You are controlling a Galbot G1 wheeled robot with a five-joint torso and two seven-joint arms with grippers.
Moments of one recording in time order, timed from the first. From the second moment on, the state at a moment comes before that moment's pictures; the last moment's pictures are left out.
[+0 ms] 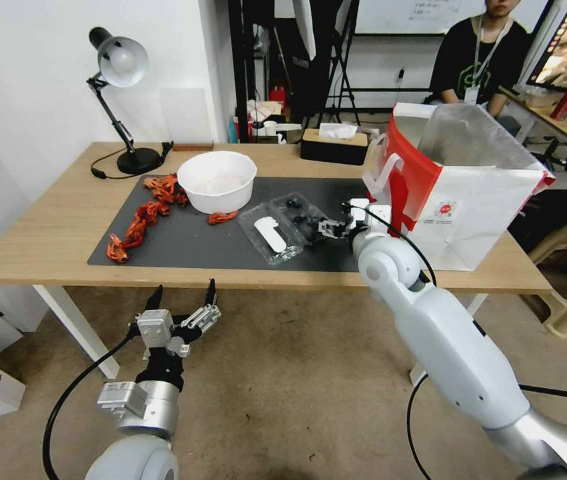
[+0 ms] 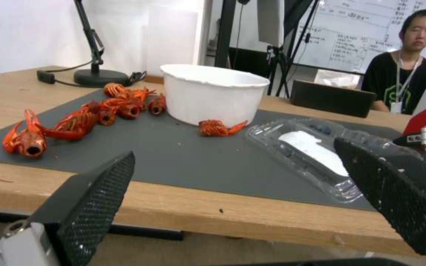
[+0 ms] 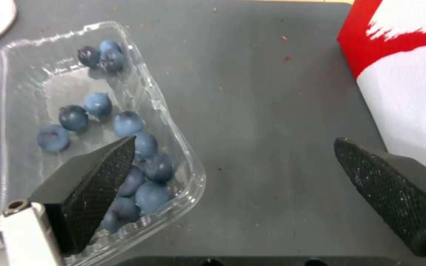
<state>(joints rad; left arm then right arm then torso) 1.71 -1.56 -0.50 -2.26 -0.21 0.01 -0.02 -0.61 1.18 0.00 1.70 0.89 -0.73 0.67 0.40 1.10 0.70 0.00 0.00</state>
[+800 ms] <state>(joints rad) 1.70 -1.55 -0.50 -2.24 -0.21 0.01 -0.02 -0.63 1.17 0.00 1.69 0.88 -0.73 0.67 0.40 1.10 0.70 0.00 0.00</state>
